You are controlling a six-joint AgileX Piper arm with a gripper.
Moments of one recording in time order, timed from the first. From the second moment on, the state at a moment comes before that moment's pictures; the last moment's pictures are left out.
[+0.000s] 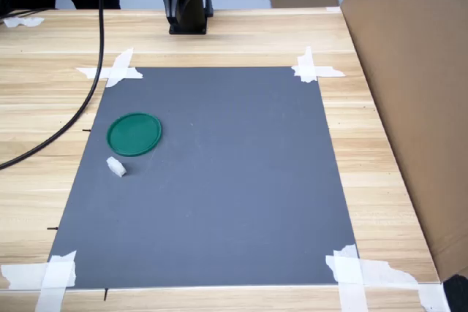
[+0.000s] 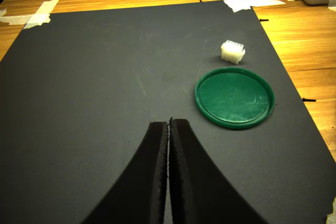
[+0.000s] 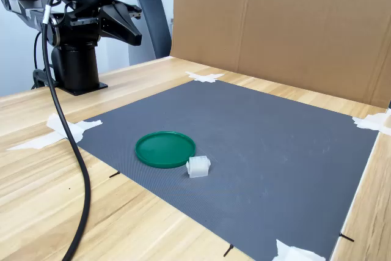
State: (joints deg) arm -5.4 -0.7 -3.6 16.5 21.7 -16.1
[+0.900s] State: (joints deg) arm -5.4 21.8 -24.9 16.5 26.6 -20.6
